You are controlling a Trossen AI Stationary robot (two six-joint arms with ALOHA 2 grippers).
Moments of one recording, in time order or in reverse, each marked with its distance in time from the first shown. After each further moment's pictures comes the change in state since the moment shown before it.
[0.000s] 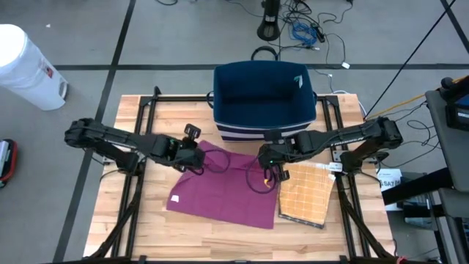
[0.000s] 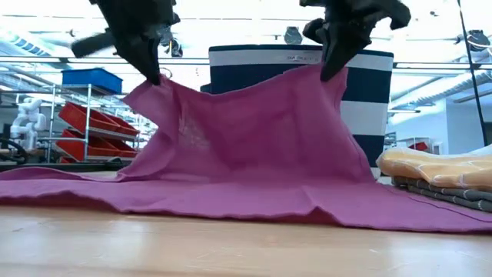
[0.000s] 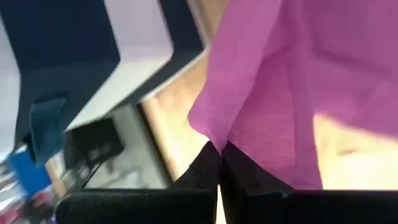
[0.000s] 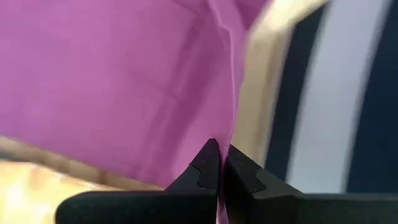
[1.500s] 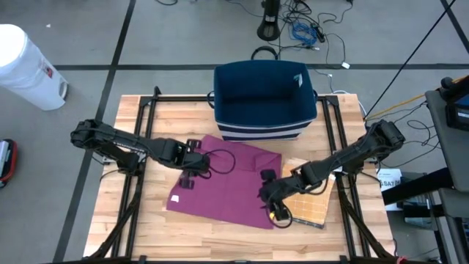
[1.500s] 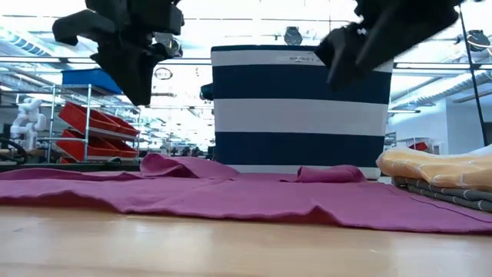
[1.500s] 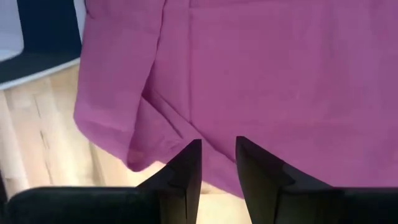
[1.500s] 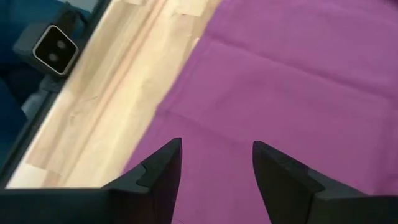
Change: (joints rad) left arm -0.008 0.093 0.000 0.038 0.405 -0.403; right arm 0.272 -0.001 -0.360 0.708 -0.226 0.334
